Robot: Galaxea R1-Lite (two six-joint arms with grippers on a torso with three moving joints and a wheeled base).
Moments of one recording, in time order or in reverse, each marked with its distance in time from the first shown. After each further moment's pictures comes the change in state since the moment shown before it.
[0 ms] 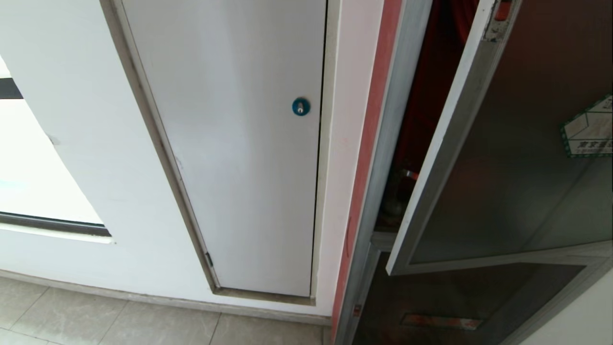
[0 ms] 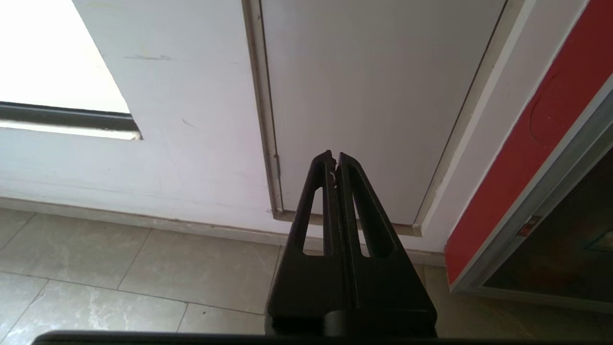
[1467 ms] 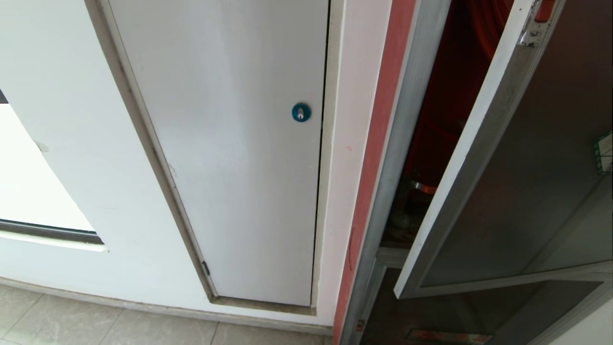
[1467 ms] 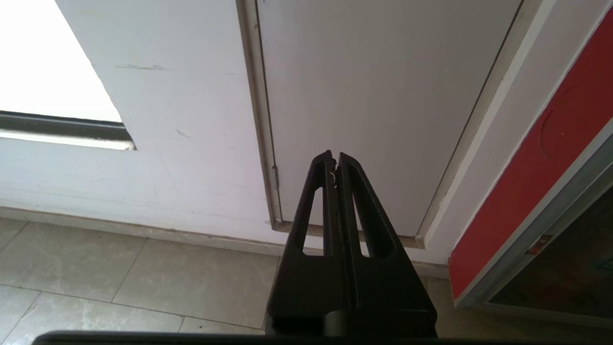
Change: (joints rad) left arm 0.000 0.000 0.000 0.000 0.000 -0.001; right arm 0.000 0.001 -0.001 0.000 0.003 -0.002
